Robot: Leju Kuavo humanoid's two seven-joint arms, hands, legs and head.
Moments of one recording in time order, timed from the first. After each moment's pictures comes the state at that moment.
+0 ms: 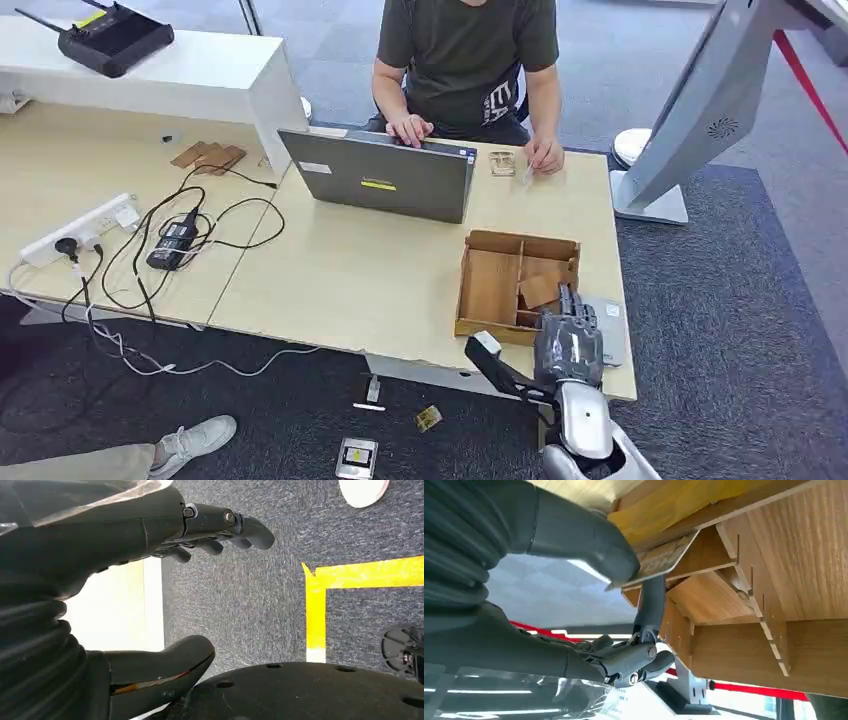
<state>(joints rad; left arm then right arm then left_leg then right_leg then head) -0.11 -0.24 1.43 -0.15 -1.53 0.20 0.17 -0.26 -0.17 0.77 -1.34 1.25 -0.14 0.70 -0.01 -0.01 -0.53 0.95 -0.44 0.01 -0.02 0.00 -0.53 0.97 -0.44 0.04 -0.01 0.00</state>
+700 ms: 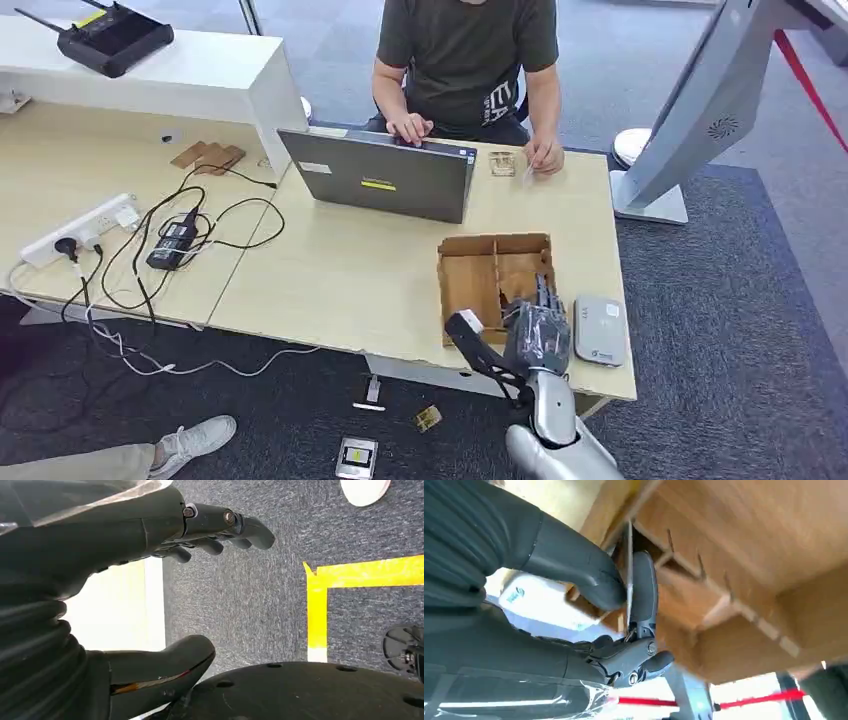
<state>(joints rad) -0.11 -0.24 1.43 -0.15 -1.53 0.20 0.18 -0.40 -0.04 0.87 -1.00 1.03 -0.54 0.63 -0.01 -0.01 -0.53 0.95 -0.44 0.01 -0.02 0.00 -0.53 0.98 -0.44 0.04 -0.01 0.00</state>
